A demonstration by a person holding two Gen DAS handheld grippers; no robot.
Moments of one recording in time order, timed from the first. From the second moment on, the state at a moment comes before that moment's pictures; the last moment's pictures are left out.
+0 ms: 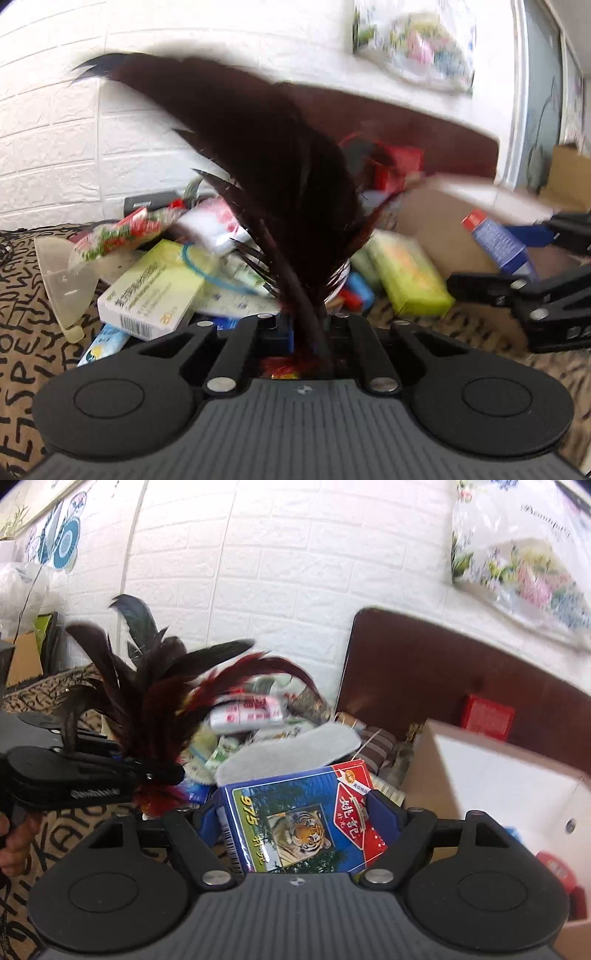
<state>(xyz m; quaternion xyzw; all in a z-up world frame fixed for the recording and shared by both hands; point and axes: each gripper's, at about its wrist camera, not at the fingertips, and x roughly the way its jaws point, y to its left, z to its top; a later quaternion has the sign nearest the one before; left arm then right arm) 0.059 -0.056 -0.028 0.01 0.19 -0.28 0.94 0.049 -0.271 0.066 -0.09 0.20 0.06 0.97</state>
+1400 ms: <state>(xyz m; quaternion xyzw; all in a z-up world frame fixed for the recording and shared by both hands) 0.016 -0.214 0.040 0.01 0.14 -0.39 0.91 0.011 -0.407 0.084 -0.04 0.18 -0.10 0.98</state>
